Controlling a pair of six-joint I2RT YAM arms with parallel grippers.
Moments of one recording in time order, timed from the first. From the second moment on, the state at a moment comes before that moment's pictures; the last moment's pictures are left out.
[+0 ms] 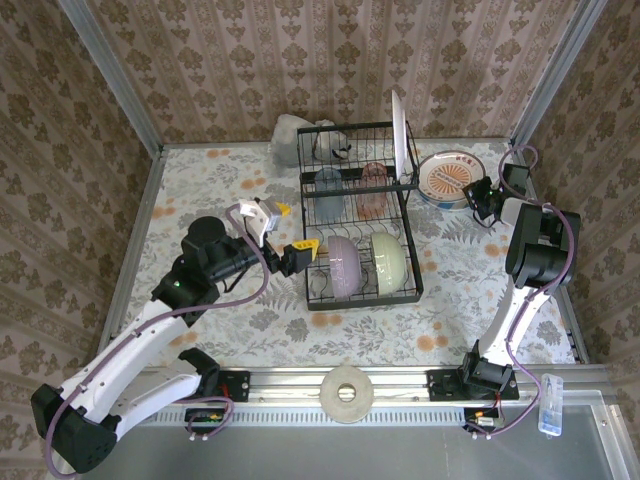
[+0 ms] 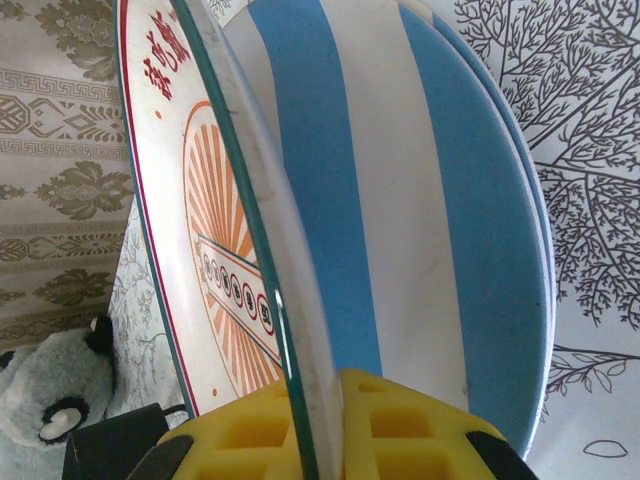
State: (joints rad) left arm -0.66 0.85 0.77 -0.03 0.41 -0.06; right arm -0.34 2.03 1.23 0.04 -0.43 0.86
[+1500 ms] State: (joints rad) left arm -0.66 0.86 0.77 -0.03 0.43 -0.06; right arm -0.36 2.02 1.24 -0.05 -0.44 0.82
